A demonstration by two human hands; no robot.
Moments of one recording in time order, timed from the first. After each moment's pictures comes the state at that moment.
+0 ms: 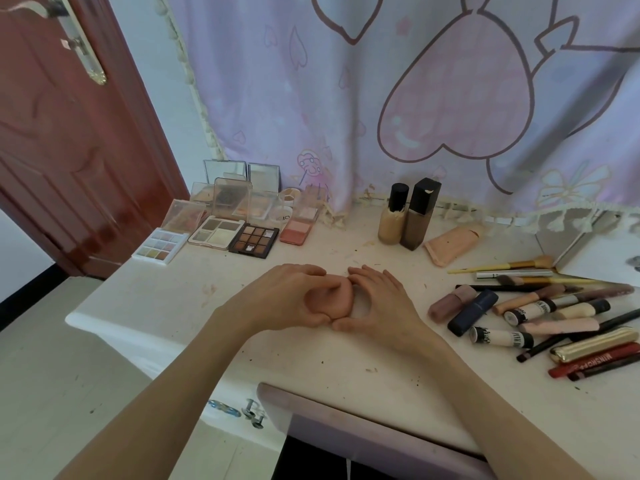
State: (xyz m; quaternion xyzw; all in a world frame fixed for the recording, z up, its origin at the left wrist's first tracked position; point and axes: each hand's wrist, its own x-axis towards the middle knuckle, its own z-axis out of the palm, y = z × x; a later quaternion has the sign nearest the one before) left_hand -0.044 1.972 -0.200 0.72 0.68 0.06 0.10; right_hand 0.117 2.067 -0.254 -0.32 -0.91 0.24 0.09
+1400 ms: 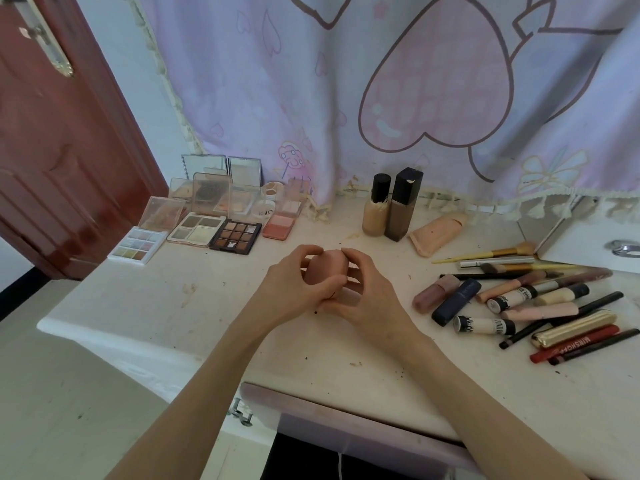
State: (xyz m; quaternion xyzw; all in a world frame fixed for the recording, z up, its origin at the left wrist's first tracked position) left_hand -0.011 1.985 -0.214 0.48 0.74 0.39 0.26; right_hand 0.122 2.052 -0.250 -0.31 -0.77 0.48 0.30
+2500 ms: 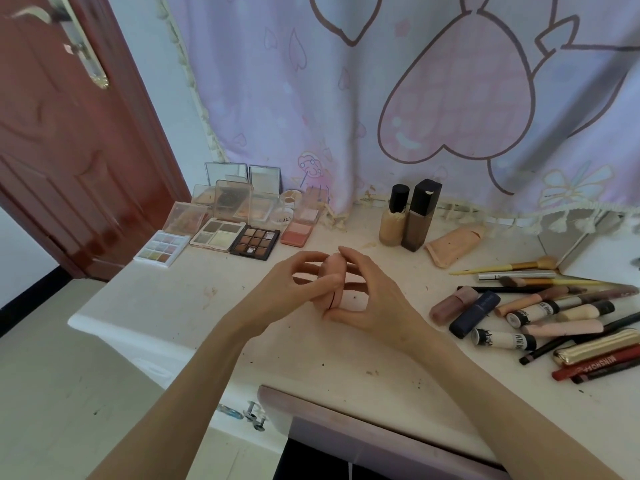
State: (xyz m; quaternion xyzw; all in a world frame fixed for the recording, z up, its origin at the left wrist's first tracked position) left_hand -0.038 1.969 -0.204 0.48 0.68 0.42 0.37; right_hand 0.113 2.051 -0.234 -0.22 -0.82 0.45 0.27
